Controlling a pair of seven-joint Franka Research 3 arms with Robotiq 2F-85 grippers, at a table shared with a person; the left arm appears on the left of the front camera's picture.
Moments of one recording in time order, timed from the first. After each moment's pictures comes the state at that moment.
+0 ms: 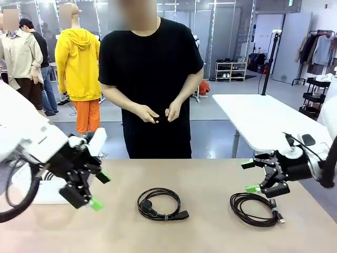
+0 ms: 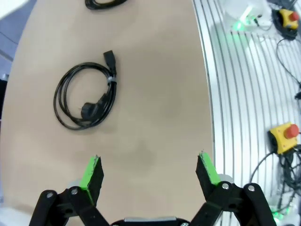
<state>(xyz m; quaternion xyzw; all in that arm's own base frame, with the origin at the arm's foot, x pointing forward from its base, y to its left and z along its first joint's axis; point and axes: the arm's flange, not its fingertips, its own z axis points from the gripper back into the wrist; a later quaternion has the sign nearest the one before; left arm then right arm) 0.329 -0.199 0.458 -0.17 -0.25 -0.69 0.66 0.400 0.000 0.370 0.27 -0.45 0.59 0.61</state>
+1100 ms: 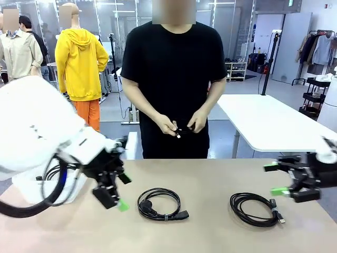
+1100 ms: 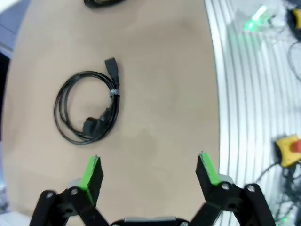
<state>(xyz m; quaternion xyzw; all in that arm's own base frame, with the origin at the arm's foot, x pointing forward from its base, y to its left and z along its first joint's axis) 0.332 -0.268 0.460 -0.12 -0.23 -0.69 0.68 0.372 -0.067 0.367 0.33 -0.49 0.54 0.60</state>
